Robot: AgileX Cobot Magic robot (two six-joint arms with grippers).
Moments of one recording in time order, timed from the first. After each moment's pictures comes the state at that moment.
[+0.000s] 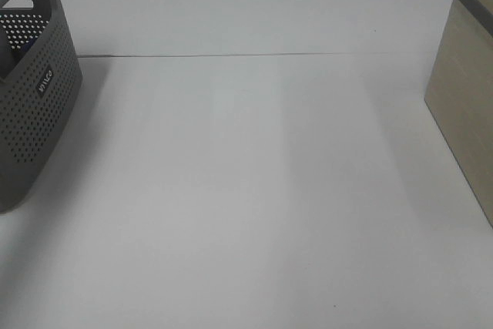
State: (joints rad) left arm -0.01 1.70 -1.61 0.31 1.11 0.99; right arm -0.08 0.00 -0.50 -0.01 1.06 -0.08
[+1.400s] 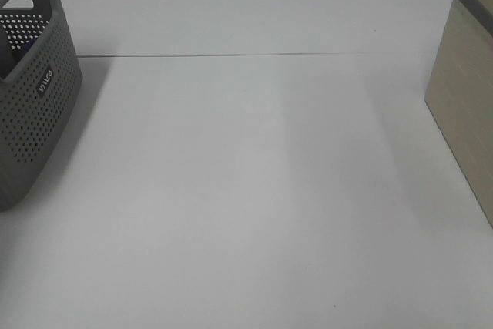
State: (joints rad) left arm 0.15 2.07 -1.61 0.24 0.95 1.26; right arm -0.08 0.00 -0.50 -0.01 1.06 -0.08
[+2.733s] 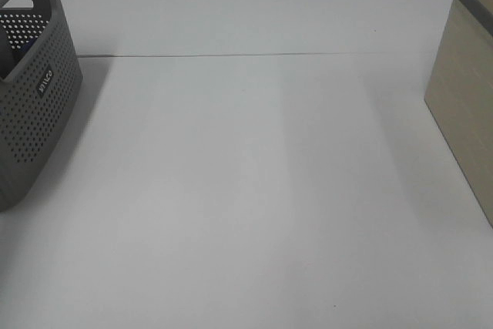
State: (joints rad) left arm 0.12 1.95 -1.61 0.25 0.81 1.17; right arm -0.08 0.00 -0.50 -0.01 1.06 -0.08
